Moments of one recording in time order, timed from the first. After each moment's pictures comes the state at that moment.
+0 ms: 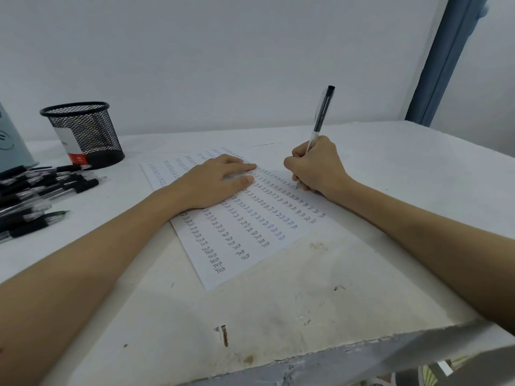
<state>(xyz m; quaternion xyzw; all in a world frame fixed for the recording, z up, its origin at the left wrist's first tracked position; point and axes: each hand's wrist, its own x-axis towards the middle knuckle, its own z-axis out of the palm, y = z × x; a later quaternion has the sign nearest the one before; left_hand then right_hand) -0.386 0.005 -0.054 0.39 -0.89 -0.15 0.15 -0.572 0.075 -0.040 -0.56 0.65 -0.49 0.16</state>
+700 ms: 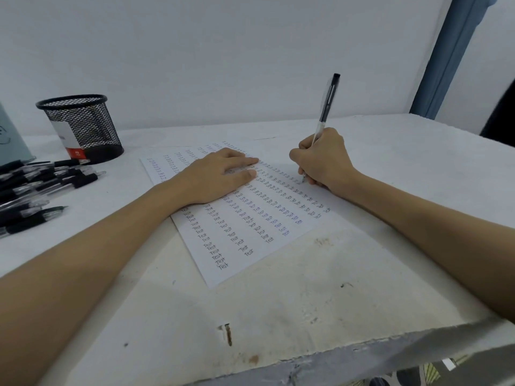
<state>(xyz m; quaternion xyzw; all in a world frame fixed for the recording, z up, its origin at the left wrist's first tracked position) -0.386 0.006 -0.053 0.39 -0.89 -0.16 0.15 -0.572 0.074 -0.039 -0.53 0.67 -0.49 0.15</state>
